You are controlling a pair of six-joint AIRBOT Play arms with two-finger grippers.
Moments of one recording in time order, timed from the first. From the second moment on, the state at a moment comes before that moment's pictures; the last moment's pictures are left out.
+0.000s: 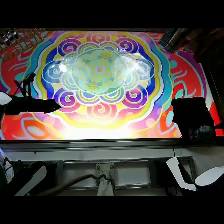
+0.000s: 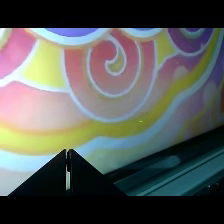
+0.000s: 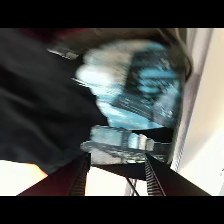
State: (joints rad) left arm 0.16 -1.02 0.81 0.91 -1.19 -1.21; right arm -1.09 -0.92 0.91 -1.40 1.31 1.90
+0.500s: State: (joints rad) left arm -0.01 -1.02 0.82 0.87 -1.16 -1.20; right arm -0.96 -0.90 1.26 -1.11 1.44 1.68
